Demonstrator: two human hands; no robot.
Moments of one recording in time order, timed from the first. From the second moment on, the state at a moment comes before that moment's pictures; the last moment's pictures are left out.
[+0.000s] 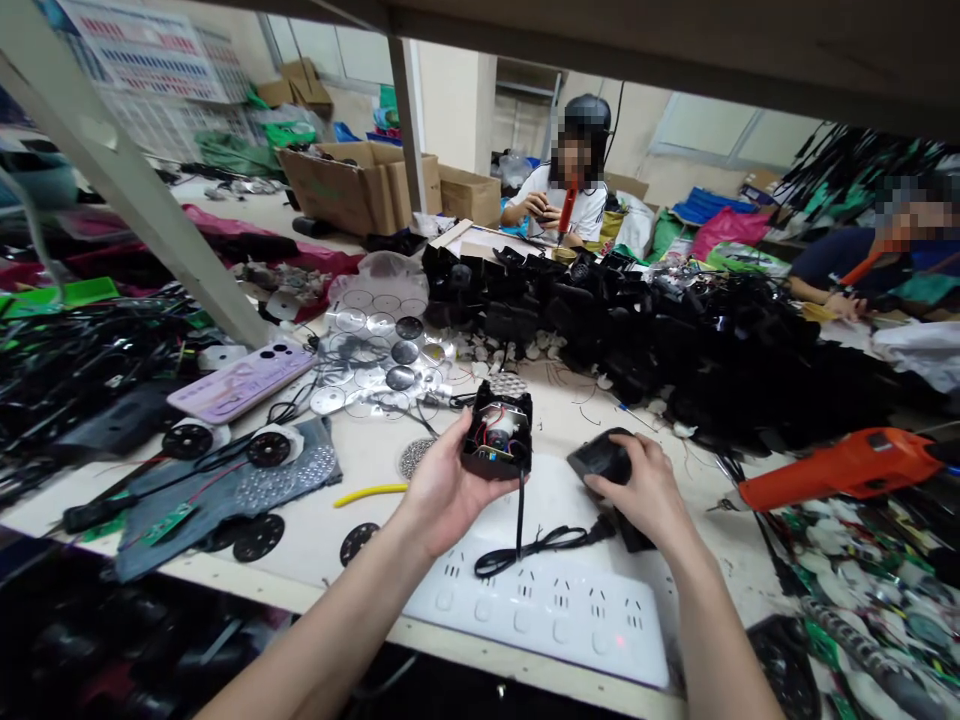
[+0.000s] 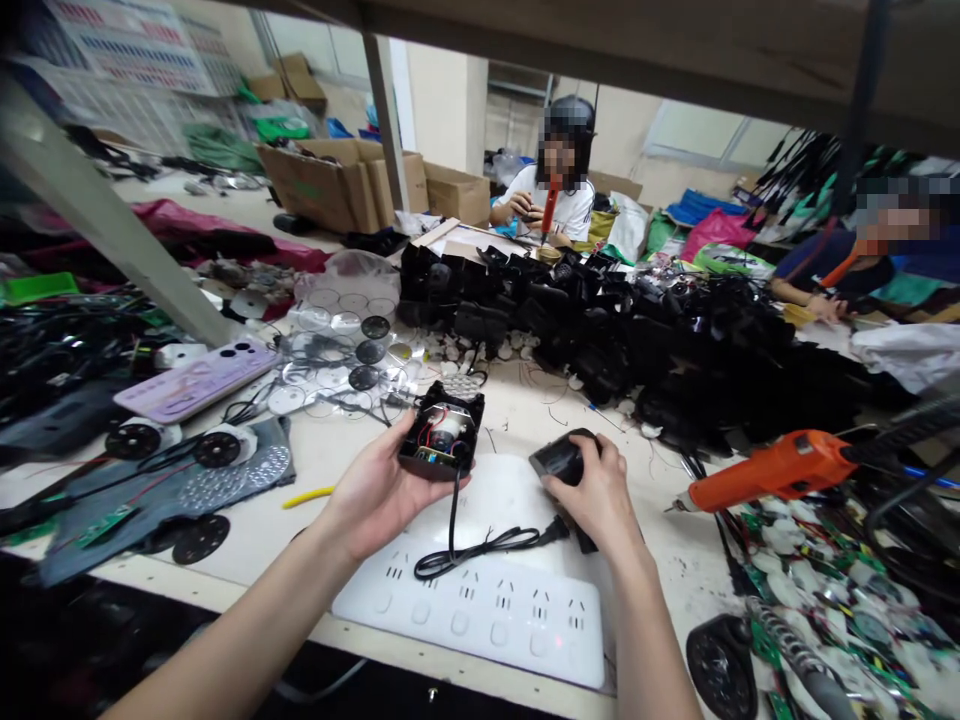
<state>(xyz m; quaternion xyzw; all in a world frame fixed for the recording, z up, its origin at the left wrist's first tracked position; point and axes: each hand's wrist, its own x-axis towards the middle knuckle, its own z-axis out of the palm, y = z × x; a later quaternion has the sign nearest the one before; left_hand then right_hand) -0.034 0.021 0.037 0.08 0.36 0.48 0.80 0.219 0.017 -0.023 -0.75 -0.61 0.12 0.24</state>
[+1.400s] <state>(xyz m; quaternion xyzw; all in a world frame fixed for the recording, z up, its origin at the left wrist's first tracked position) -0.014 0.000 0.031 0.14 0.34 0.56 0.74 0.123 -0.029 0.029 -0.52 -0.78 0.09 0.33</state>
